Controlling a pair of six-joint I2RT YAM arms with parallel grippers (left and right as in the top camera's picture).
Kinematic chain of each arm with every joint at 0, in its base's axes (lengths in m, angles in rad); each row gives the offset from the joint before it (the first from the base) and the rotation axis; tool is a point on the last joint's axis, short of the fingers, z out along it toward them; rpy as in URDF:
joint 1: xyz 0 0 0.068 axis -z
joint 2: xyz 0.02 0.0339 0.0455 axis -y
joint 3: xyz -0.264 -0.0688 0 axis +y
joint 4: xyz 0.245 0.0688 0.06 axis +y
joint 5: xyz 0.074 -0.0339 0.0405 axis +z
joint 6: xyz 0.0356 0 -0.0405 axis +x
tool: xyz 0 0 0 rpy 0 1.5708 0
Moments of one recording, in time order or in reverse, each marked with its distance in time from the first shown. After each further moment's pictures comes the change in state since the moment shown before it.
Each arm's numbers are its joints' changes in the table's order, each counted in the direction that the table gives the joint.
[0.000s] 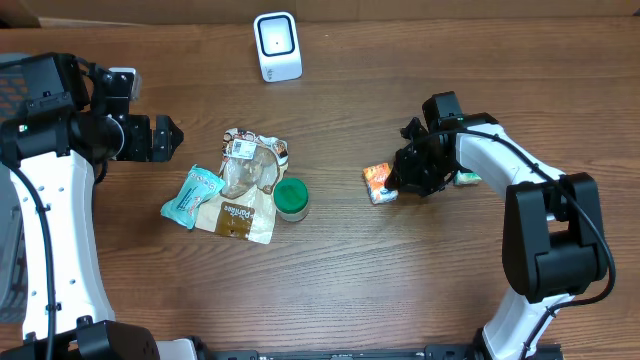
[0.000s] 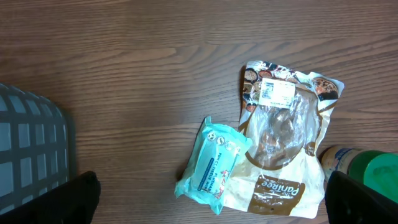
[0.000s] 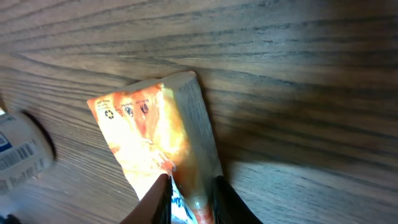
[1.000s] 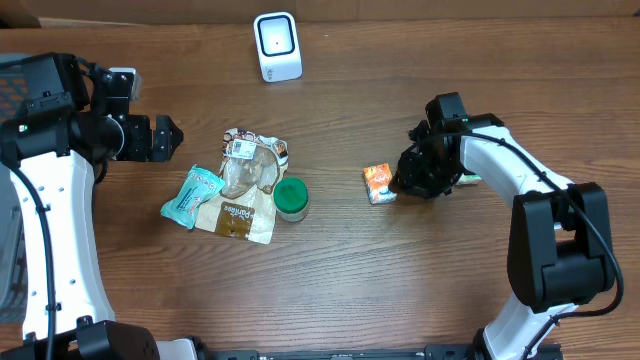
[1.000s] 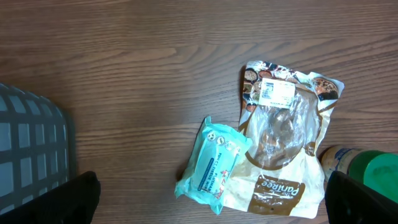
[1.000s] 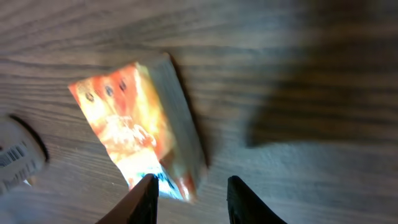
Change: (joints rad) left arm 0.000 0.000 0.000 0.000 0.000 0.000; right arm 0.003 0.051 0.023 0.027 -0.057 0.066
